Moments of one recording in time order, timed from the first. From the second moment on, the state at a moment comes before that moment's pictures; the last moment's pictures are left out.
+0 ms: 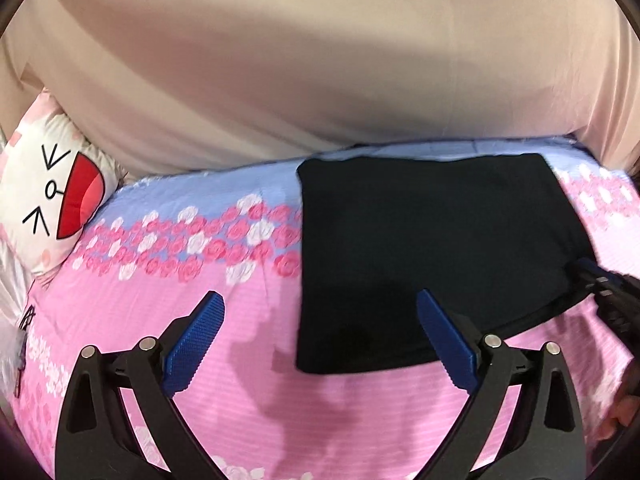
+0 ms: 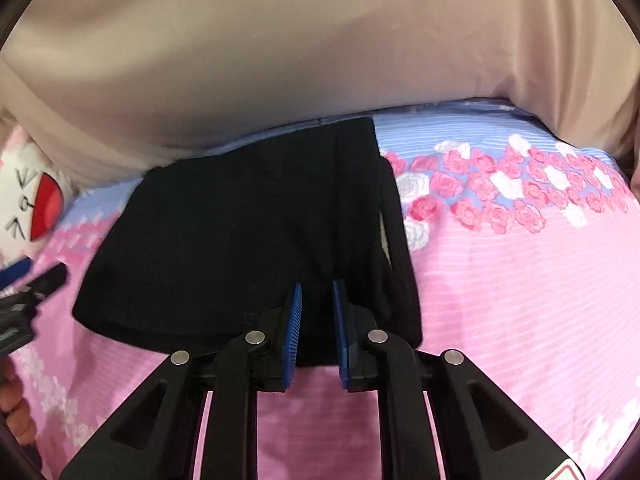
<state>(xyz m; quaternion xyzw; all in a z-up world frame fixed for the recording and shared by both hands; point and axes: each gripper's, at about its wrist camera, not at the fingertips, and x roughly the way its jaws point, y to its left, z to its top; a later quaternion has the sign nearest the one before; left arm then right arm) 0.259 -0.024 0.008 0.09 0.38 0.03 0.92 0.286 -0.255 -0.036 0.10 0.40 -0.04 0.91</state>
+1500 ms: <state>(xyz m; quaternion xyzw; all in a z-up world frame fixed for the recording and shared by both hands) 0.093 -0.024 0.047 0.07 0.33 -0.01 0.94 0.111 -0.175 0.027 0.08 0.32 -0.06 0.94</state>
